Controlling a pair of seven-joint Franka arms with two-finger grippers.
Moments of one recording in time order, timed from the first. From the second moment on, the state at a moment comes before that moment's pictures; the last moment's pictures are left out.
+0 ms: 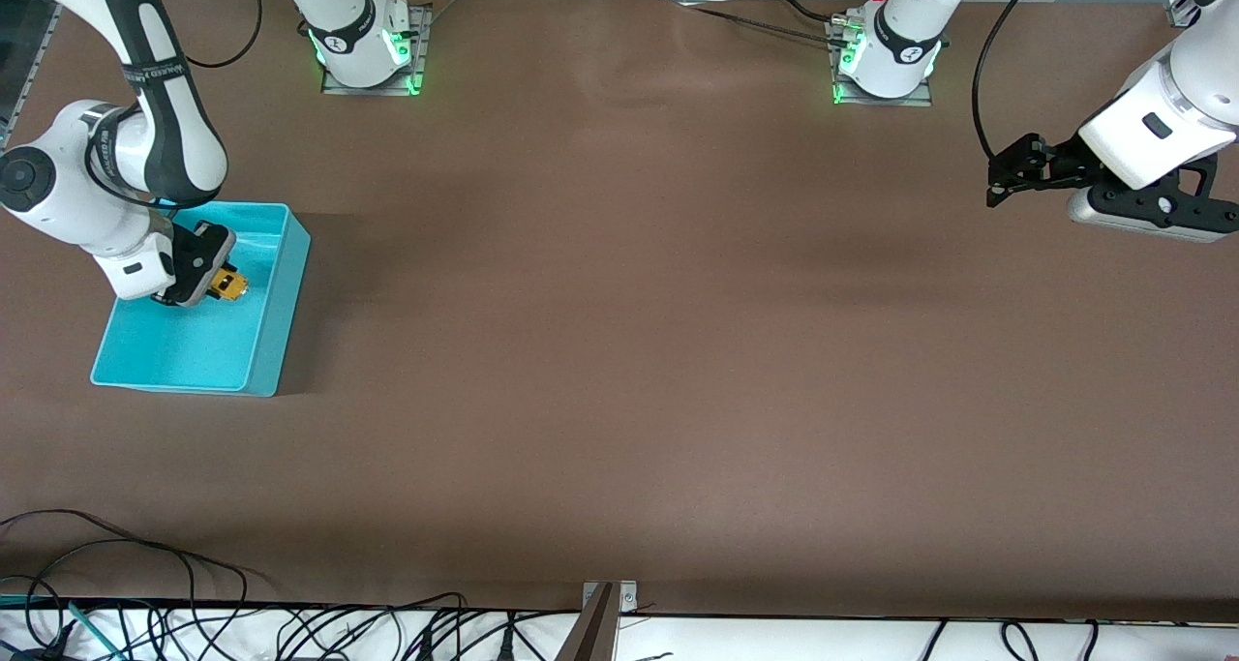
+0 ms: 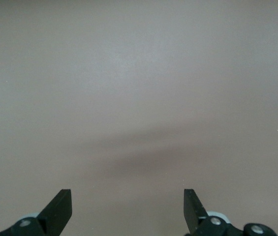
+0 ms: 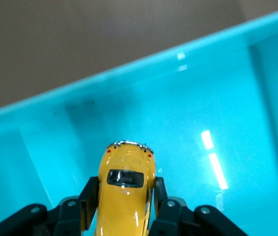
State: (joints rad) left arm -0.01 0.02 -0.10 -1.58 -0.03 1.55 0.04; right arm 0.02 0.25 -0.27 -2.27 0.00 2.50 -1.46
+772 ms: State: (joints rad) left arm -0.01 0.02 -0.10 -1.59 -0.03 1.55 0.04; right arm -0.01 0.35 -0.27 -2.29 0.00 2.65 -1.48
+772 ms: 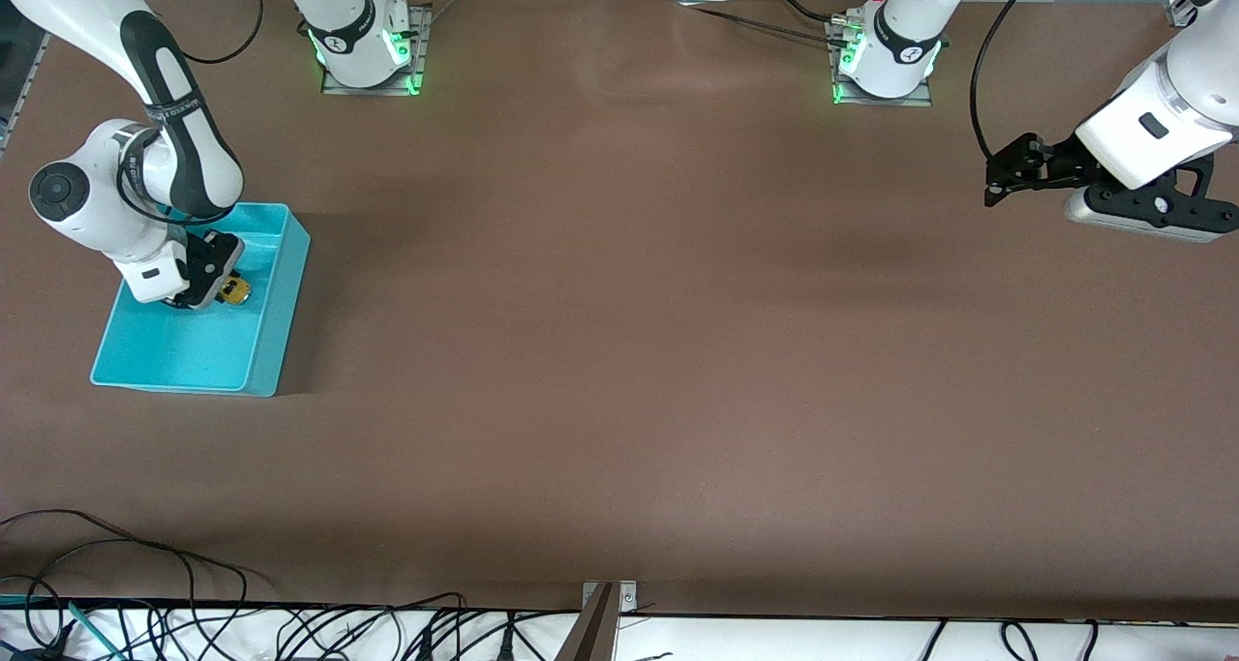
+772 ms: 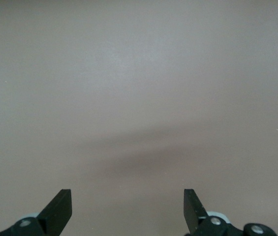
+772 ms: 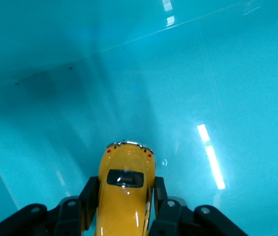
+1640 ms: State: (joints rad) left arm -0.01 0.02 -0.10 -1.59 -0.03 1.54 0.04; right arm -0.01 0.29 -0.26 -2.27 0.01 2.60 -1.45
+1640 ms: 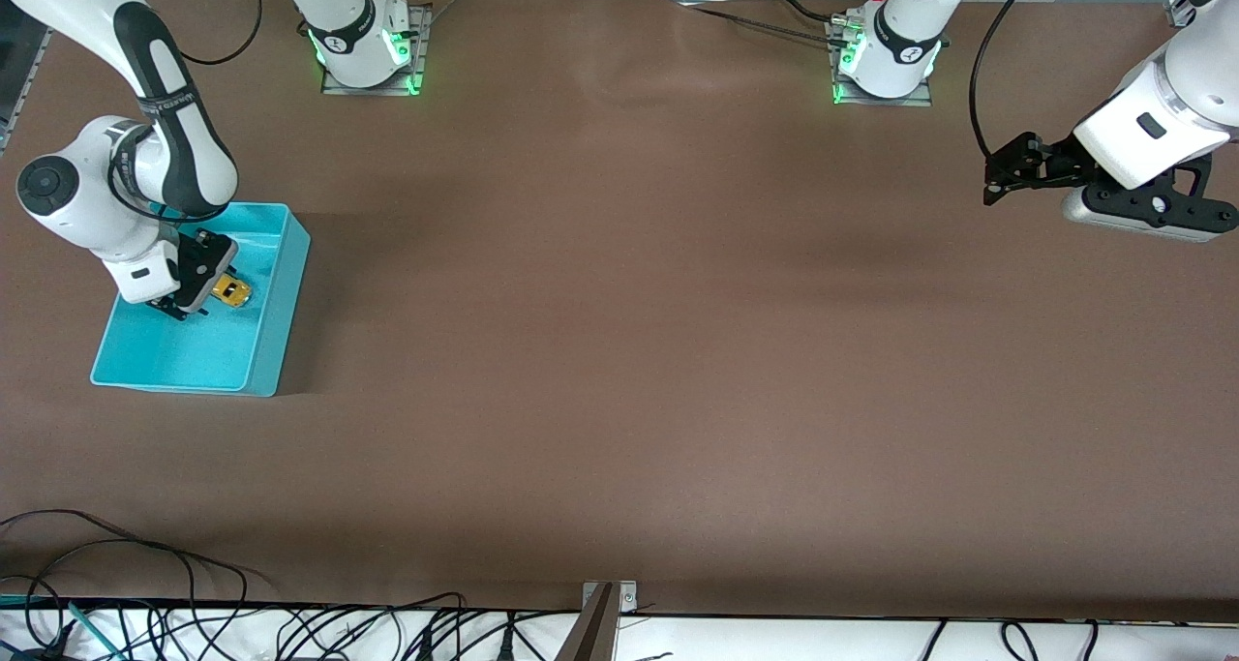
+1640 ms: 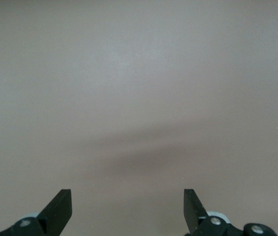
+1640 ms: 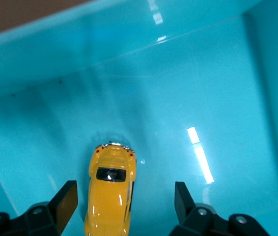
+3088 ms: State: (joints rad) left arm -0.01 0.01 -0.13 -1.58 -0.03 1.50 0.03; right arm 0.11 0.18 -0.19 -1.64 0.01 1.77 -0.21
